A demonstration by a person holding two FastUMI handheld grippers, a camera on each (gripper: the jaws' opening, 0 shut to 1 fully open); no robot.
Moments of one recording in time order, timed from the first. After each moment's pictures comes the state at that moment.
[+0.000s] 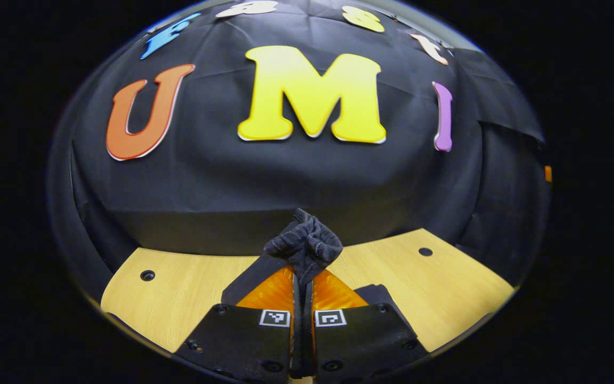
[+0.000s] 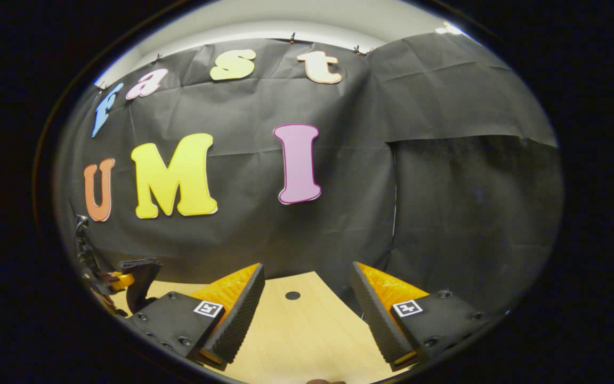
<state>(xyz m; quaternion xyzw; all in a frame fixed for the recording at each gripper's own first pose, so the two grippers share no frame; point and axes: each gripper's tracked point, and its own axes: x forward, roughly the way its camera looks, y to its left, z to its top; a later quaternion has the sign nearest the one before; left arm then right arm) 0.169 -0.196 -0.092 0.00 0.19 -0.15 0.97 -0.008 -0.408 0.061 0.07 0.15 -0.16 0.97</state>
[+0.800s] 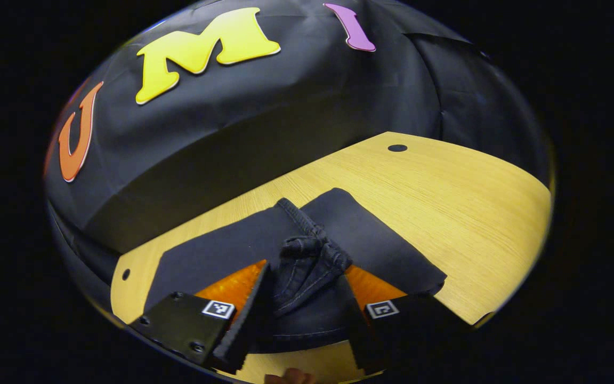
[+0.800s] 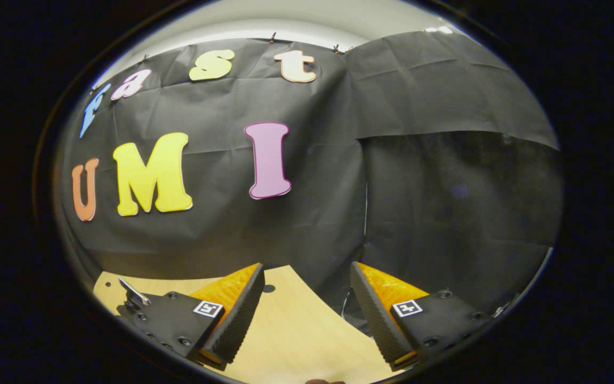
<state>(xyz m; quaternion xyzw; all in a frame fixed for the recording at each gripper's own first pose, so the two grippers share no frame) 0.111 -0.275 -0.239 0.16 0.27 -0.22 0.93 -0.043 -0.434 0.055 0.08 0.16 -0.21 0.96</state>
